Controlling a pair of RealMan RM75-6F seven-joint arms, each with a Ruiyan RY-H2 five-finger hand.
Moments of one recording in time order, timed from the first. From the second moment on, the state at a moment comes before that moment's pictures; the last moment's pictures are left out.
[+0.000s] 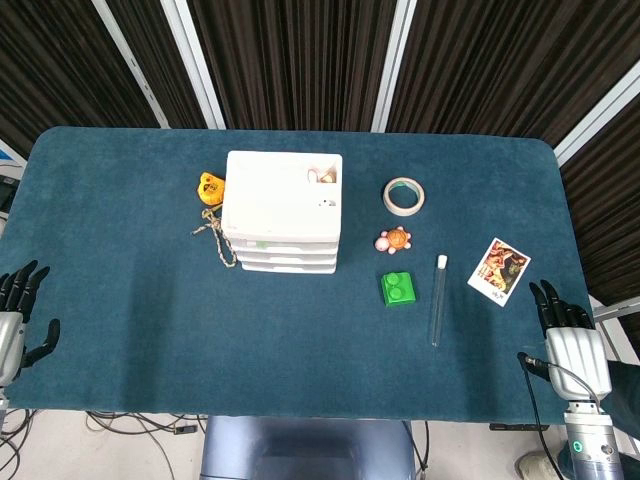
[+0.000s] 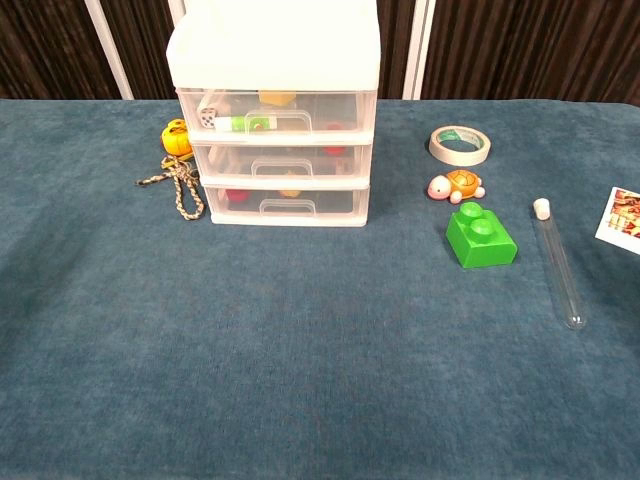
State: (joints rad) left arm -0.09 -1.14 -0.07 -1.61 1.46 1.49 -0.03; right arm 0.08 -1.23 0.09 -1.67 -1.48 1.52 -0.32
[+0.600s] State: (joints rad) left arm -0.09 -1.14 -0.06 -1.61 1.48 1.50 -0.02; right arm 0.08 -1.22 0.08 -1.68 -1.49 1.52 -0.31
